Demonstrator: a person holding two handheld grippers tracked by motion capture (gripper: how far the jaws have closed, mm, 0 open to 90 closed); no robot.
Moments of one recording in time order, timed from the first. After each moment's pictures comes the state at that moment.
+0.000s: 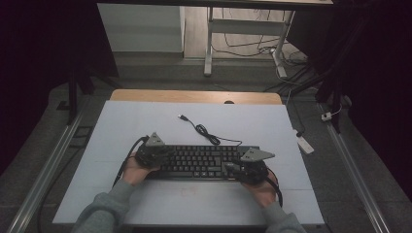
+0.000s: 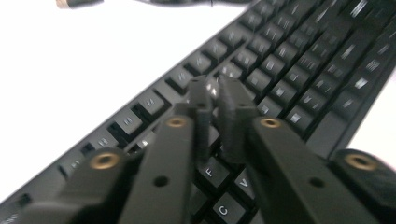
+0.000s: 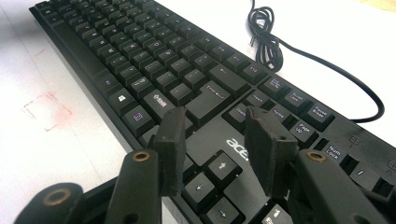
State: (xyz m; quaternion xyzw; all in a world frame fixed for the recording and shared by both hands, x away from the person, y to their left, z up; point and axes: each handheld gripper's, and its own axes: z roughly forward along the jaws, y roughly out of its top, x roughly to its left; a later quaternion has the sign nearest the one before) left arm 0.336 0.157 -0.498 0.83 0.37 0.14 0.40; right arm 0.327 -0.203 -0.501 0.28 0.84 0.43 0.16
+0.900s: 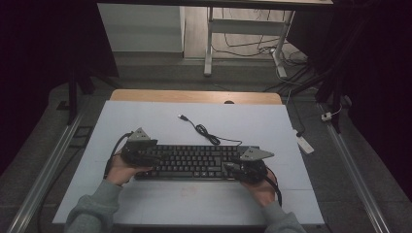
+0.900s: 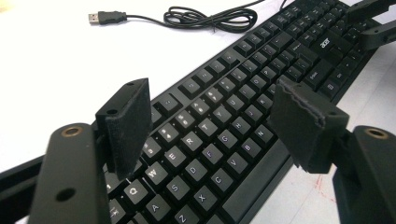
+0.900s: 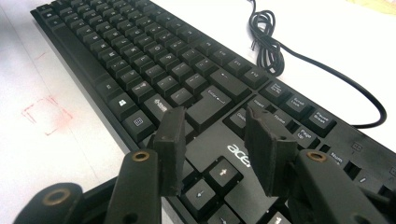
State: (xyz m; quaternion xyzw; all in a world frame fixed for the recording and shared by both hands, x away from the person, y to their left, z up) left arm 0.324 0.185 -0.471 0.81 0.39 0.12 0.41; right arm 0.329 -0.201 -0.499 0.28 0.85 0.43 0.16
